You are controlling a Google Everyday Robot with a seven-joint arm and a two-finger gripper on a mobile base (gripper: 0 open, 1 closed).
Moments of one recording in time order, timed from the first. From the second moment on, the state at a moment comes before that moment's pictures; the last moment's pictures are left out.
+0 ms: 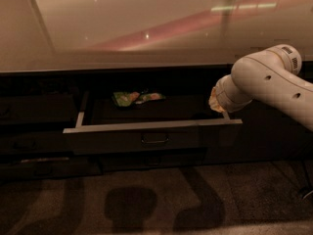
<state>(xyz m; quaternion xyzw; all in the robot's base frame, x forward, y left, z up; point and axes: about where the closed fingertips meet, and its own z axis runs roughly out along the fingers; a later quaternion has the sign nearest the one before) 0.616 -0.208 0.756 -0.75 0.60 -0.18 0.21</state>
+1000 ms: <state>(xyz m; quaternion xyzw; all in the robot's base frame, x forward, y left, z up) 0.634 -0.219 0.693 -0.73 0.63 0.00 0.28</state>
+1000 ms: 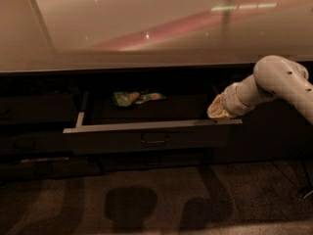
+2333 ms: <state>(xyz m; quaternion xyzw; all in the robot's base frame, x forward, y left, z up) 0.624 -0.223 0.647 -0.73 0.64 0.02 0.24</state>
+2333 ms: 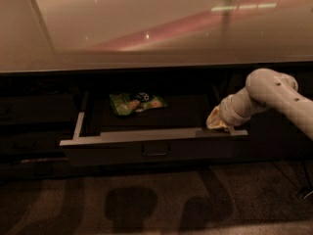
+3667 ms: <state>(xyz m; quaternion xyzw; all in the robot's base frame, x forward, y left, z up) 0.521 -0.233 0.619 -0.72 0.65 0.01 0.23</state>
